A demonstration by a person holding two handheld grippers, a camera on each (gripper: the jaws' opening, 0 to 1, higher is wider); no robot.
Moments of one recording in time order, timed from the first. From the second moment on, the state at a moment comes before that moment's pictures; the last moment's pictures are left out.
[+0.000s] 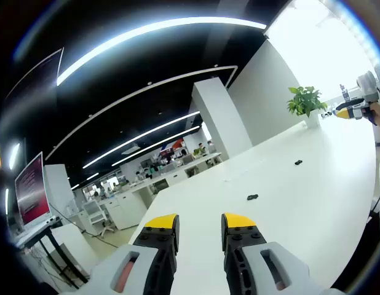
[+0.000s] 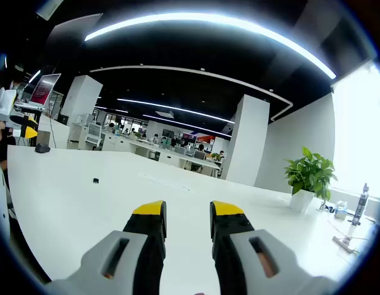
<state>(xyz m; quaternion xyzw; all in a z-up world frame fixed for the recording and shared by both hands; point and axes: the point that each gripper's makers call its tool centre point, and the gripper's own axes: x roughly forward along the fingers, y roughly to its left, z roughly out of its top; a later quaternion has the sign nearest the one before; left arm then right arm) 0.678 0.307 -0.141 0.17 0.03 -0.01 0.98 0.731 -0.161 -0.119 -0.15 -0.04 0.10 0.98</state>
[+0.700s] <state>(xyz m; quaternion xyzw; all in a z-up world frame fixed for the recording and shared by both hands) 0.678 0.307 -0.140 0.17 0.03 -0.01 0.98 0.732 -0.160 -0.119 -0.15 -0.04 0.10 0.98</state>
